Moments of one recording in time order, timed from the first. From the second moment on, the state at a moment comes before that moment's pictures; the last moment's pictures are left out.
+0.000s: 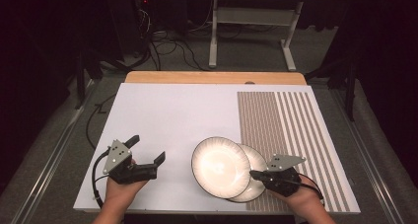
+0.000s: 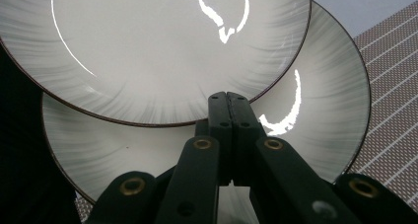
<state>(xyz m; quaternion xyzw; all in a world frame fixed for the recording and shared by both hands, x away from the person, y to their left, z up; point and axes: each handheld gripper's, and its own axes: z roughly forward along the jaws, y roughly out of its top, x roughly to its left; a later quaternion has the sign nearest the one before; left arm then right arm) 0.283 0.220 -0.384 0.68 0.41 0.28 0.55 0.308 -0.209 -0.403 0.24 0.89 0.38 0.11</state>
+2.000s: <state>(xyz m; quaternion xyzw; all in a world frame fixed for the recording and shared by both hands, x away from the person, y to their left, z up) 0.304 0.110 -0.414 0.78 0.39 0.00 0.48 0.308 -0.209 -0.402 0.24 0.89 0.37 0.12</state>
